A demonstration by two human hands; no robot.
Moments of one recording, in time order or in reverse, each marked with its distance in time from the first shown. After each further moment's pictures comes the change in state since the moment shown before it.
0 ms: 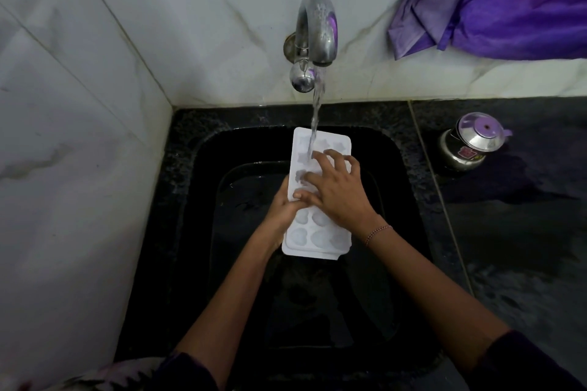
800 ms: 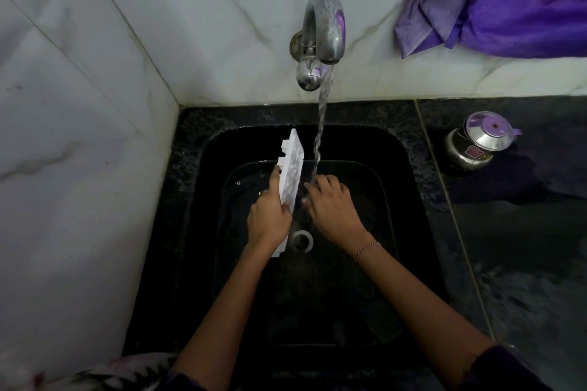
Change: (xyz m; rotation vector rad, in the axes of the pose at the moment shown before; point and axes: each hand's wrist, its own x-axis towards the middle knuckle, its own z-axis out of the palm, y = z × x) left_hand -0.018 -0.002 -0.026 1.028 0.339 0.192; right_hand -0.016 -0.027 0.022 0.108 -0.165 0.116
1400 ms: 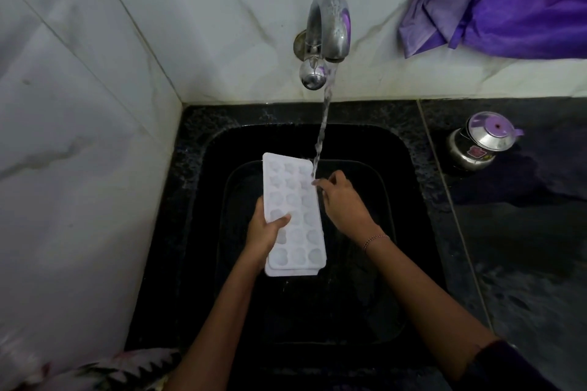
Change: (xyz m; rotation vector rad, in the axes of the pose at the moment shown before) left_hand -0.022 -0.028 0.010 -0.933 -0.110 -0.347; right_hand 0.006 0.020 0.006 0.211 -0.050 0.110
